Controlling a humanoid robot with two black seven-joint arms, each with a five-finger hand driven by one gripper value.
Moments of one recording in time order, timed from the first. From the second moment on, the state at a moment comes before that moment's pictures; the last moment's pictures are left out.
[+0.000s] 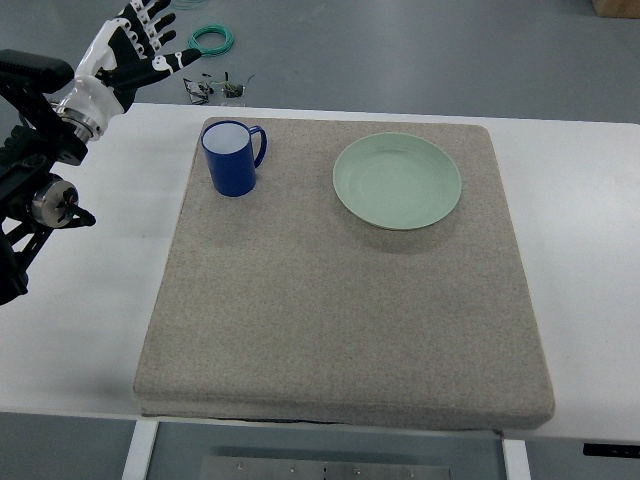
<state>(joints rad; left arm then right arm) -0.79 0.43 -0.87 -0.85 0.57 -0.11 -0.45 0.04 0.00 0.03 0.17 0.01 -0.09 0.01</state>
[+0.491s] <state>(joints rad) -0.94 0.31 -0.86 -0.77 0.35 -0.07 -0.40 0.04 0.00 0.03 0.17 0.01 -0.09 0.01</state>
